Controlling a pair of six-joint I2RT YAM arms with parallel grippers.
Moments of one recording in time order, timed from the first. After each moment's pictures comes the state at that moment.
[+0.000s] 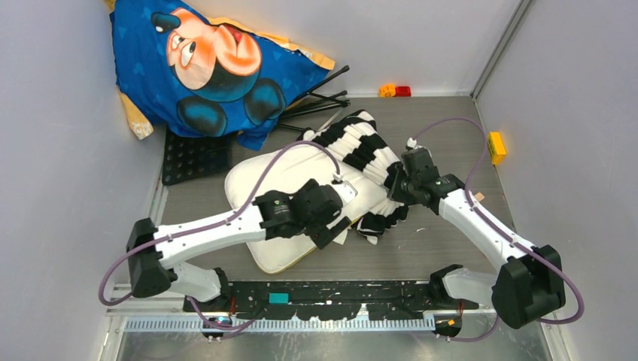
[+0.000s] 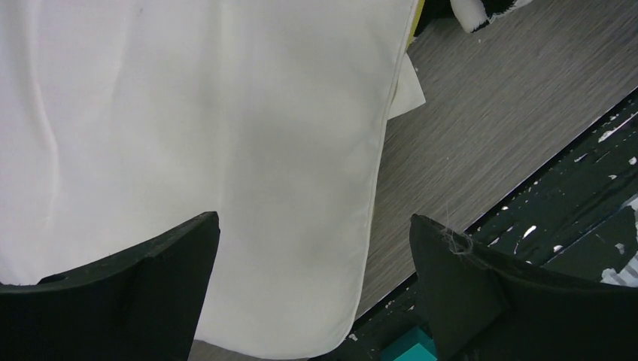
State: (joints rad) left arm -1.15 1.33 1.21 -0.82 -0.33 -0.16; right arm 0.36 1.17 0.85 -0.56 0.05 0.55
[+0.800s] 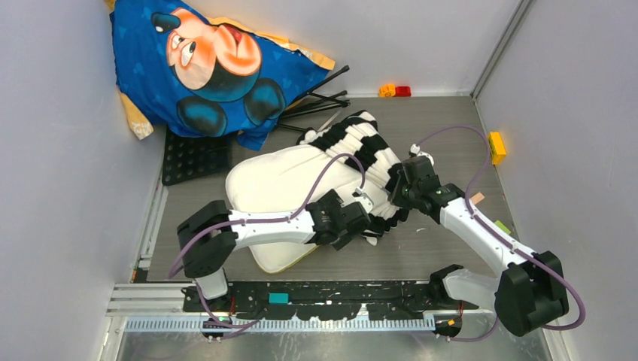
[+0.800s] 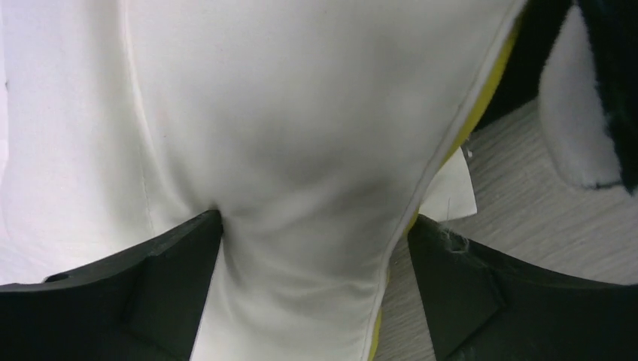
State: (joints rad) left arm -1.21 1.70 1.16 -0.56 -0.52 -0.17; right arm 0.36 1.14 0.73 -0.46 0.09 0.59
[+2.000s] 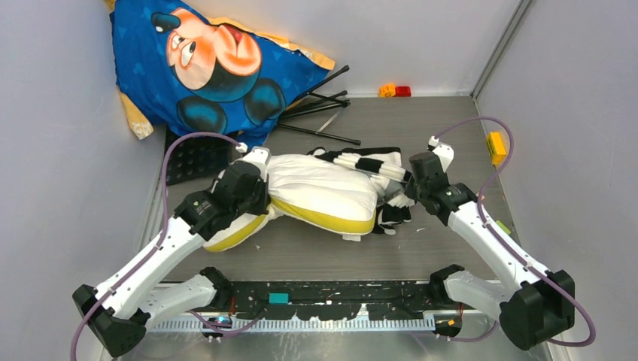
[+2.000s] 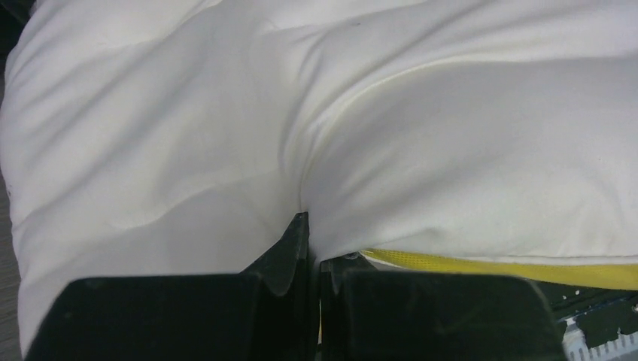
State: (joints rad) left arm -0.69 0.94 0.99 -0.79 -0.23 -0.35; right arm 0.37 1.06 0.80 -0.55 0.39 0.61
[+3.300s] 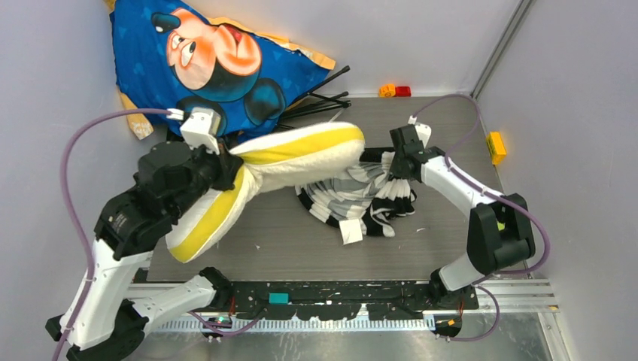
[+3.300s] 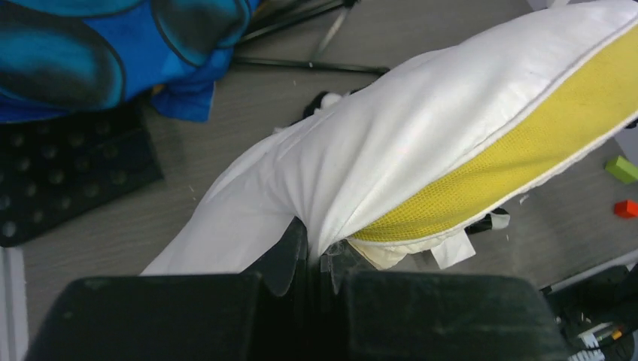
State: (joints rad) left arm -0.67 0.89 1.52 -0.99 -0.26 -0.27; right arm 0.34 1.50 1.03 -0.48 0.34 0.58
